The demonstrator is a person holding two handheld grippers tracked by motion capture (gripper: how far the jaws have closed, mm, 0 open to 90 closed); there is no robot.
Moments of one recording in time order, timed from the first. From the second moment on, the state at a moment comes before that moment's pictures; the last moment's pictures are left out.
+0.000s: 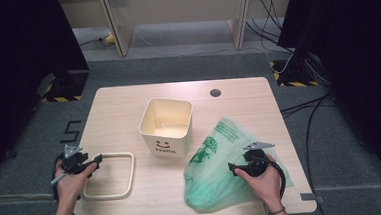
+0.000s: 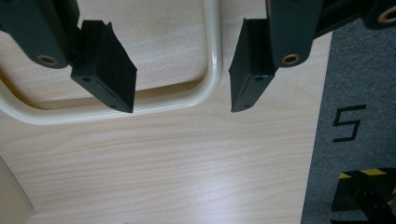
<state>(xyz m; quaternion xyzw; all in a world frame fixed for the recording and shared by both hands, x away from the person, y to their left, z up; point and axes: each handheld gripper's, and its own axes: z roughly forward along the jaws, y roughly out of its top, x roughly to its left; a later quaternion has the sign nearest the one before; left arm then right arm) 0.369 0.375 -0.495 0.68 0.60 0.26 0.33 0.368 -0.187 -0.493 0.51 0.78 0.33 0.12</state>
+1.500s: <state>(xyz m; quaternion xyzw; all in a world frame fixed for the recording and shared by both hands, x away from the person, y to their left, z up) 0.366 0.375 -0.496 0.68 0.59 0.27 0.34 0.368 -0.192 -0.500 0.50 0.78 0.36 0.15</state>
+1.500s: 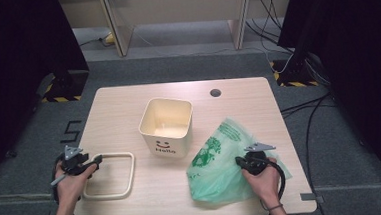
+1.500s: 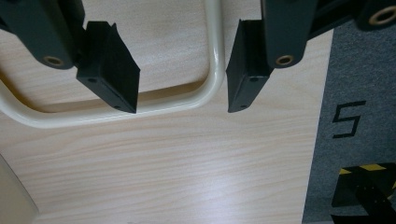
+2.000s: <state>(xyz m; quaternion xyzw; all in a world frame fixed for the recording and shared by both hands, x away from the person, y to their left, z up) 0.365 0.375 -0.496 0.68 0.59 0.27 0.34 0.362 -0.190 -0.466 0.46 0.72 0.47 0.23</state>
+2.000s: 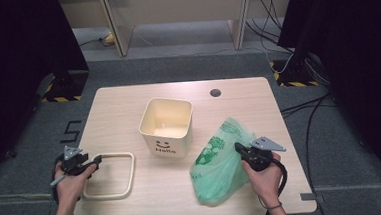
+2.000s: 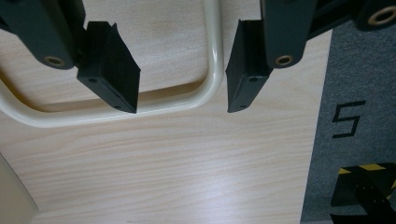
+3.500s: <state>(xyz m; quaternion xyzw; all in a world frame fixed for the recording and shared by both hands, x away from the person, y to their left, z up) 0.364 0.374 -0.496 0.68 0.59 0.27 0.35 0.397 -0.175 -0.379 0.39 0.63 0.58 0.35</state>
